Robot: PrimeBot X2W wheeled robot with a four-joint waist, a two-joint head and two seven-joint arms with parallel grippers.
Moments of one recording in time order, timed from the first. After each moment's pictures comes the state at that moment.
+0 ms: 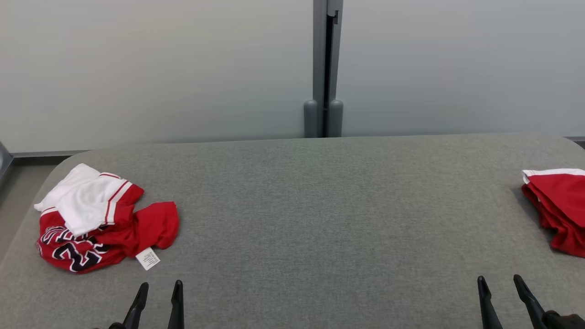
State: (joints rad) left arm 0.19 0.05 -0.03 0.18 -0.28 -0.11 -0.26; right arm 0.16 -0.05 -0.06 0.21 0.13 0.13 -0.26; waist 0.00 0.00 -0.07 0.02
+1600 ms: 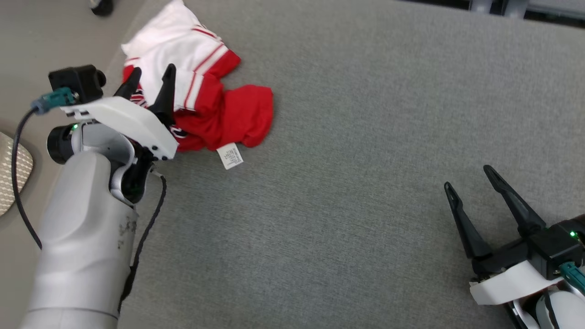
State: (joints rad) left arm -0.74 0.10 -0.08 0.66 -0.45 -0.13 0.06; right arm -0.11 -0.24 0.14 0.03 0.06 0.13 -0.23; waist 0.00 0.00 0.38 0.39
